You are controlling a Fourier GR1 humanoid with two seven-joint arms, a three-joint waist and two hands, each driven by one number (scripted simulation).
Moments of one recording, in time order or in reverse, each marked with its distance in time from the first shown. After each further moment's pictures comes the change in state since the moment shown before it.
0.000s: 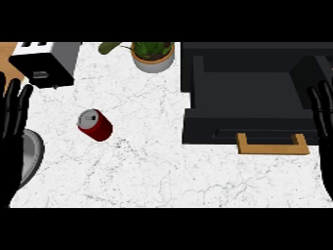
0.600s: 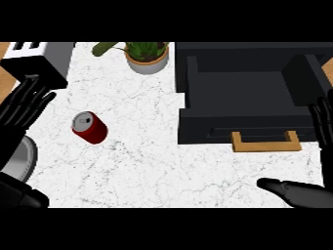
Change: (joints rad) left arm -0.052 0.265 0.103 0.262 0.360 -0.402 0.093; right arm 0.092 0.022 -0.044 0.027 0.001 -0.063 0.151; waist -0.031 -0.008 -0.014
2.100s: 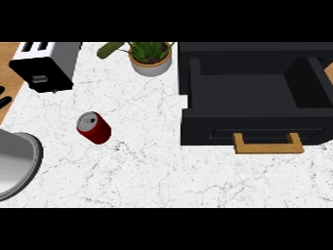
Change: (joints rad) left arm -0.014 0.161 0.241 0.109 0.479 -0.135 0.392; right arm 0.306 -0.061 -0.353 -0.069 -0.308 0.287 -0.076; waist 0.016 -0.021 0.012
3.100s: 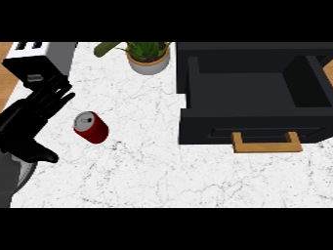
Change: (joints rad) left arm -0.164 -0.202 -0.163 0.304 -0.315 0.043 -0.173; right arm 0.056 0.016 -0.156 -0.001 -0.107 0.151 -0.002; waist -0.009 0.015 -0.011
